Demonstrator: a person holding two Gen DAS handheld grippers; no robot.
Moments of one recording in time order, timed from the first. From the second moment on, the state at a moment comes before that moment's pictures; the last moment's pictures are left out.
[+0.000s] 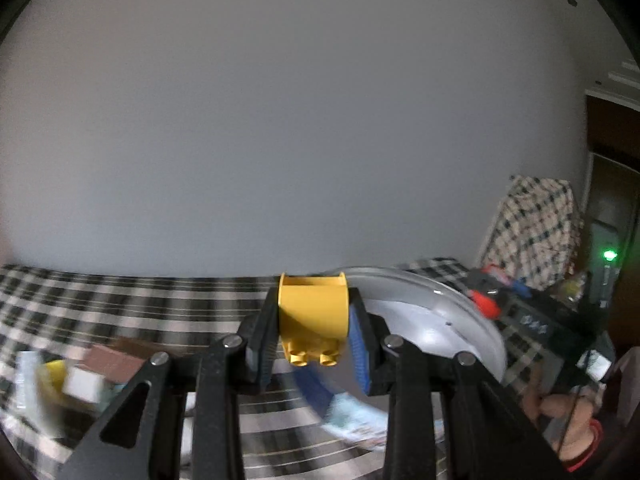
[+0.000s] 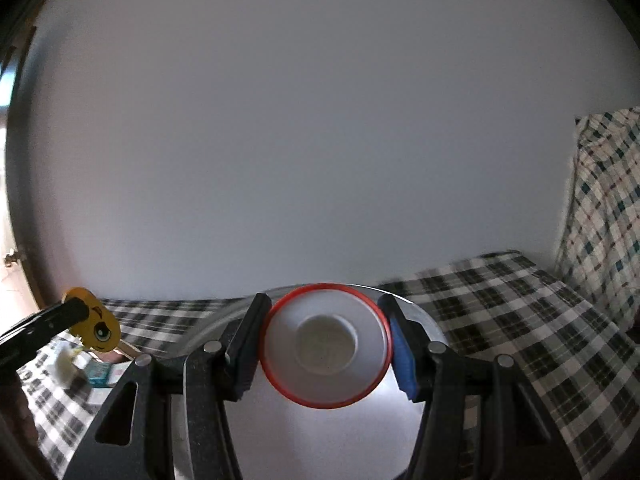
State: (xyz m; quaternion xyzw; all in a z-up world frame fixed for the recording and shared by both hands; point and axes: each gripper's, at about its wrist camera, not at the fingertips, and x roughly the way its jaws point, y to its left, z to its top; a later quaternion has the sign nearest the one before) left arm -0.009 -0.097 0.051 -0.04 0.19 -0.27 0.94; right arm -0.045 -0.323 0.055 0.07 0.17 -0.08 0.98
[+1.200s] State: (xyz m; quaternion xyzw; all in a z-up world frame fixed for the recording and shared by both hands) left arm 0.000 -0.146 0.022 -0.01 0.20 -0.21 0.96; right arm -0.027 -0.357 0.043 0.09 0.19 -0.12 0.97
